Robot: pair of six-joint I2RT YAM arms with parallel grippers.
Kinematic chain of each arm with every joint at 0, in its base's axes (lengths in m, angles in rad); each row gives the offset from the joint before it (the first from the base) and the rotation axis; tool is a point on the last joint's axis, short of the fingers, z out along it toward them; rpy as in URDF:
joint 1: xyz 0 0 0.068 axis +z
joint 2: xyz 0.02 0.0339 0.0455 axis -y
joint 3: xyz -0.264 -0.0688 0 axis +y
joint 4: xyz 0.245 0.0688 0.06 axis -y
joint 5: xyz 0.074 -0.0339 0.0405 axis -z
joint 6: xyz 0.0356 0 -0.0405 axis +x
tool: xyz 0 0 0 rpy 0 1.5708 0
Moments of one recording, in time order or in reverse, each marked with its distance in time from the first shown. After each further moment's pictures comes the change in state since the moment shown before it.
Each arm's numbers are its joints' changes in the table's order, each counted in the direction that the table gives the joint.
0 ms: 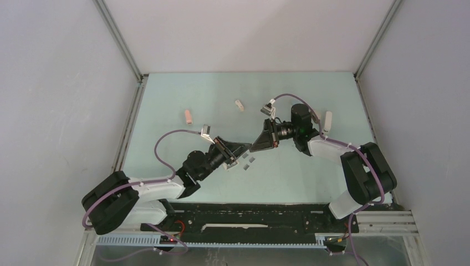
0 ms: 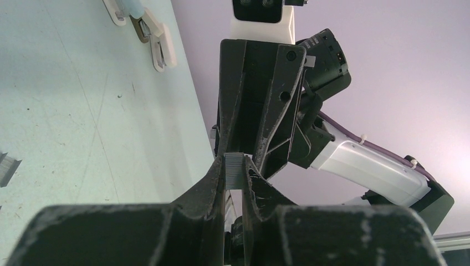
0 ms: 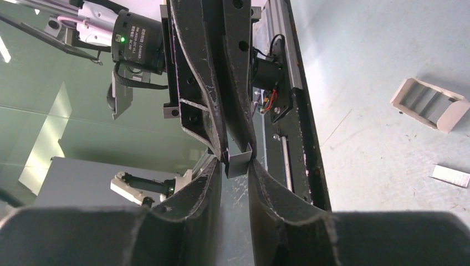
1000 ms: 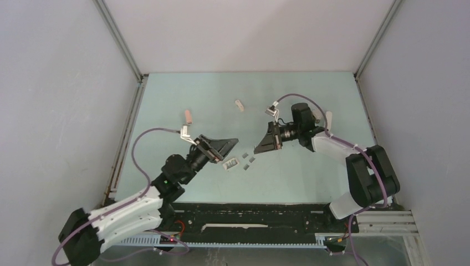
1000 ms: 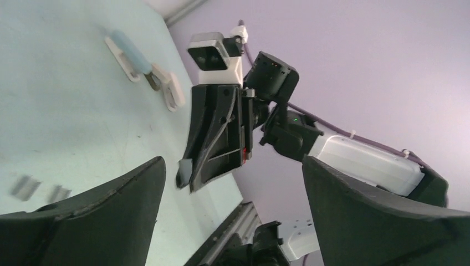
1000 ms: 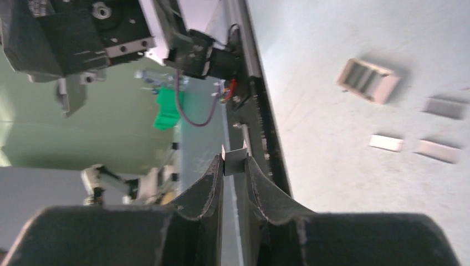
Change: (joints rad) left arm 0.044 0.368 0.006 -0.283 -0.035 0.171; right arm -0.038 0.026 -0.034 -0.372 0.034 -0.355
